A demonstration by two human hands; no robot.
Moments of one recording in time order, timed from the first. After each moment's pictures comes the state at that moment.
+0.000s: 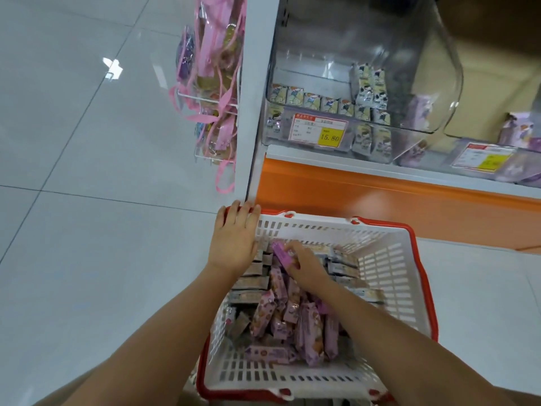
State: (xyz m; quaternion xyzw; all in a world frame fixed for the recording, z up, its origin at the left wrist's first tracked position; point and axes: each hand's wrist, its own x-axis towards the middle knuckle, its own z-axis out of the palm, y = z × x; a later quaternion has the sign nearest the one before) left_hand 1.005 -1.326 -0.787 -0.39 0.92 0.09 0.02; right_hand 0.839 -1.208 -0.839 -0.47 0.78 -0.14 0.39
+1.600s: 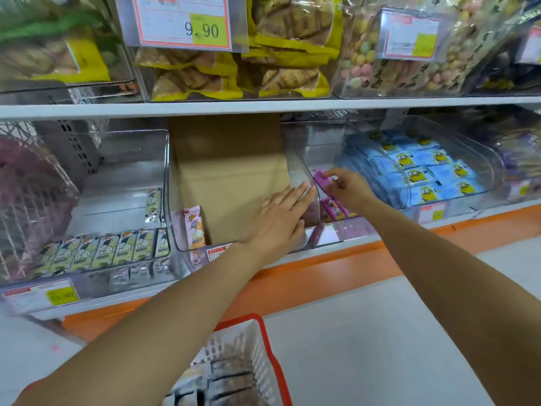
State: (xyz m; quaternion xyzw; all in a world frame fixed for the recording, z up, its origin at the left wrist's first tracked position) left_hand 0.587 -1.253 -0.585 -0.07 0.98 0.11 -0.13; right_hand 0.380 -1.155 -0.576 -0.37 0.88 -0.29 0.05
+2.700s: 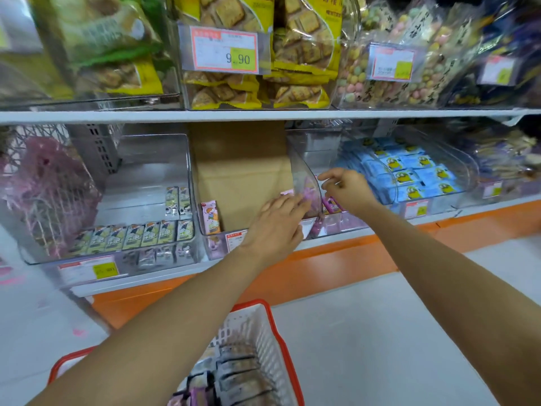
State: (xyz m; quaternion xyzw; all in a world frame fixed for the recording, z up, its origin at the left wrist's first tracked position) left_hand 0.642 -1.232 -0.567 -0.07 0.98 0.09 -0.16; right_hand 0.456 -1.133 -0.530 -0.35 0.87 -0.35 0.05
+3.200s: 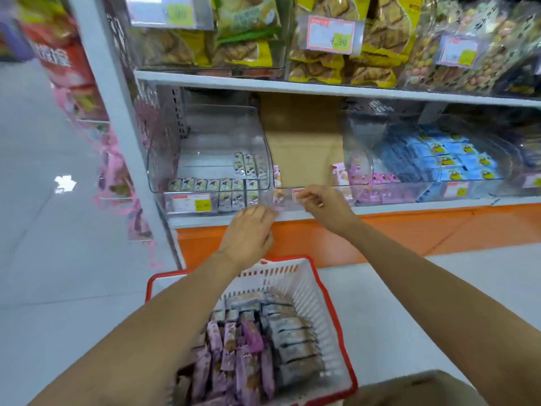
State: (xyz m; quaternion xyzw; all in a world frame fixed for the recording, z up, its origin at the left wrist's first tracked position) left_hand 0.836 -1.265 -0.607 -0.17 0.98 0.06 -0.11; right_hand 0.653 -1.159 -0.567 -0.47 0.81 -0.33 0.11
